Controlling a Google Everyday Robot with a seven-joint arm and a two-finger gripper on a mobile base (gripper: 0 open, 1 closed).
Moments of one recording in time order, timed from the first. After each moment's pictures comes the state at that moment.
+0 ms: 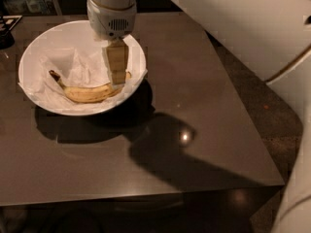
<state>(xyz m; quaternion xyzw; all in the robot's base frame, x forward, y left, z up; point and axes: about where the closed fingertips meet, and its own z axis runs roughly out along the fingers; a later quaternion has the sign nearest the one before) 0.556 0.093 0.956 -0.82 0.55 -0.02 0.16</state>
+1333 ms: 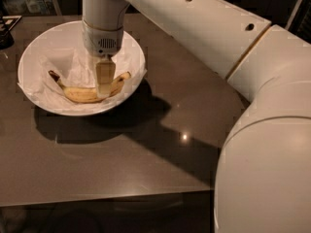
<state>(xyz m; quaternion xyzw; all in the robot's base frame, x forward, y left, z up) 0.569 0.128 0.896 -0.82 0.56 0.07 0.12</state>
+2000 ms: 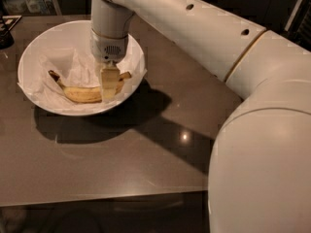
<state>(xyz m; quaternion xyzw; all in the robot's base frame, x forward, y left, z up) 0.578 0.121 0.869 -0.81 0.58 0.09 0.10</state>
